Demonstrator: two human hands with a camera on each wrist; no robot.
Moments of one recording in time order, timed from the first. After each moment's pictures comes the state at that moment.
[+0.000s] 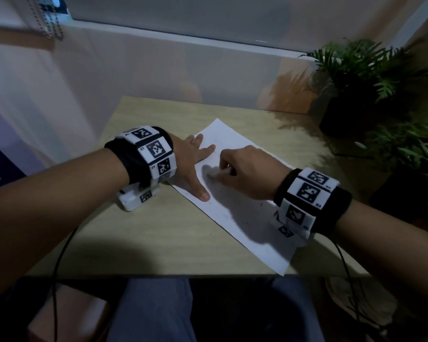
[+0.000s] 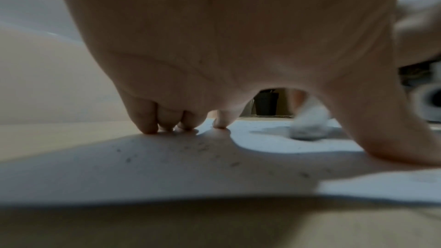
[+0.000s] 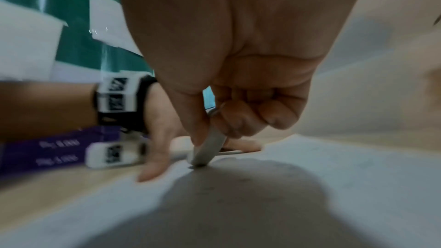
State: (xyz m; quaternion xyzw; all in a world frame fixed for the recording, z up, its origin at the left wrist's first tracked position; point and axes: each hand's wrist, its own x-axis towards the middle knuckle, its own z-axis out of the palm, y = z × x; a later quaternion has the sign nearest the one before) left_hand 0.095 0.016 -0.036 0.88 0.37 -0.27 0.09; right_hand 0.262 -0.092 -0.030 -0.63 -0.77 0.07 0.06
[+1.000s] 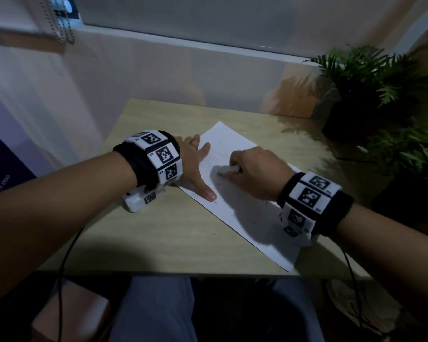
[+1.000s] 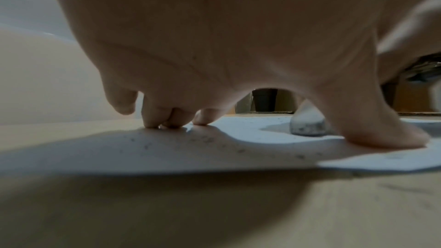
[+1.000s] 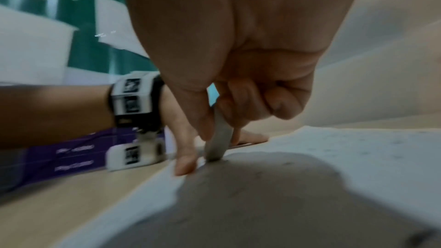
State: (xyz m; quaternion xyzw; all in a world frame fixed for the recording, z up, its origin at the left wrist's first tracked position) left_hand 0.090 0.011 -0.039 0.88 0.41 -0.25 0.06; right_hand 0.267 -0.089 -0.032 -0.66 -0.75 0.03 0.05
